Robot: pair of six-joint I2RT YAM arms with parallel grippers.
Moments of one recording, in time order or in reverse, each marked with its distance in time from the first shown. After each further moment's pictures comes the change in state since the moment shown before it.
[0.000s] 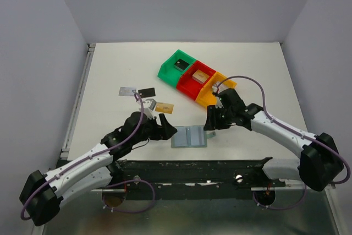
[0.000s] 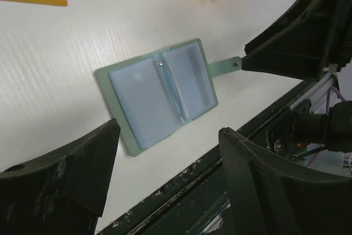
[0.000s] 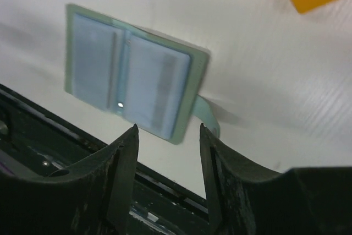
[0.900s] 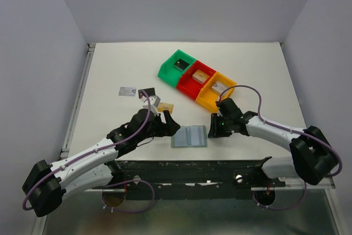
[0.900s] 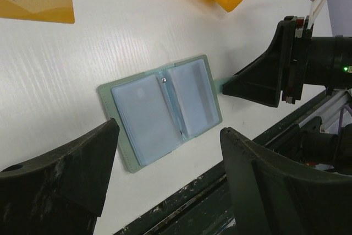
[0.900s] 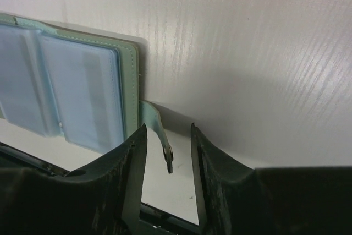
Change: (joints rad) left arm -0.103 0.153 0.090 0.015 -0.137 -0.016; right arm 0.000 0.051 -0.204 0.123 0.116 0.103
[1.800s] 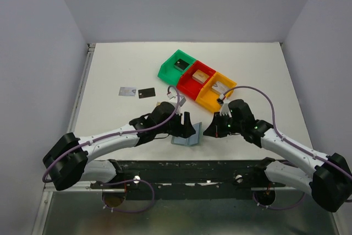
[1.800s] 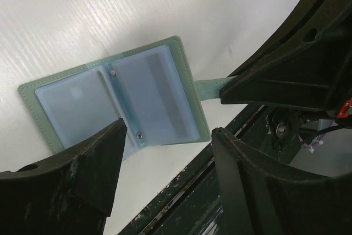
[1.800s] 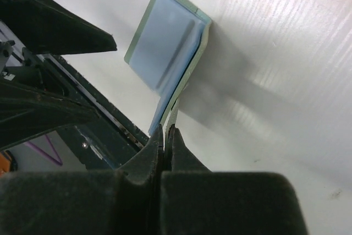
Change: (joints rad) left arm -0.072 0.337 0.172 0.089 0.190 0.109; right arm -0.001 -0.296 -0.092 0.158 -0.271 -0.017
